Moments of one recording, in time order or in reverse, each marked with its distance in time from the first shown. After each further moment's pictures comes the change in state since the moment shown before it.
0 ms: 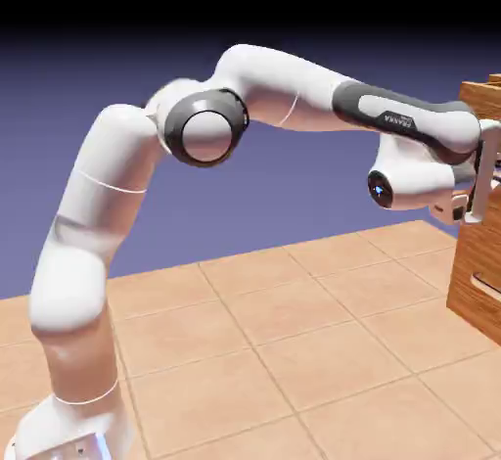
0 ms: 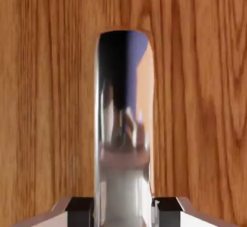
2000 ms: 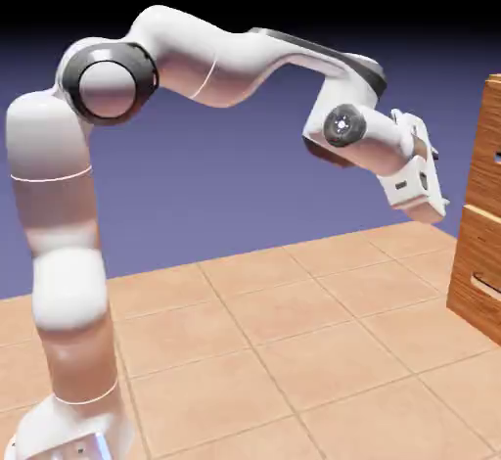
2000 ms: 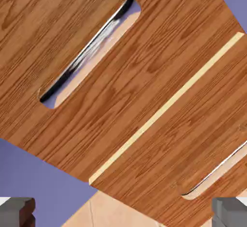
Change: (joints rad) arm 0.070 -0.316 -0.015 -0.397 -1.259 0.170 0.574
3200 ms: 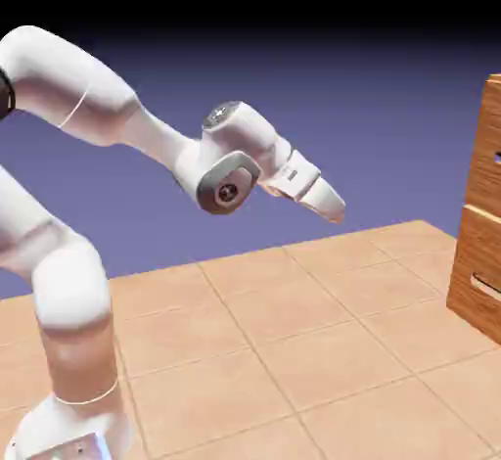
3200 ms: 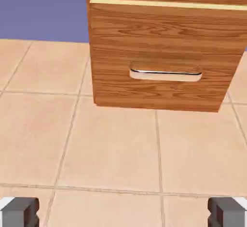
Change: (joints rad) arm 0.073 -0.596 -0.021 -0.800 -1.566 0.112 0.696
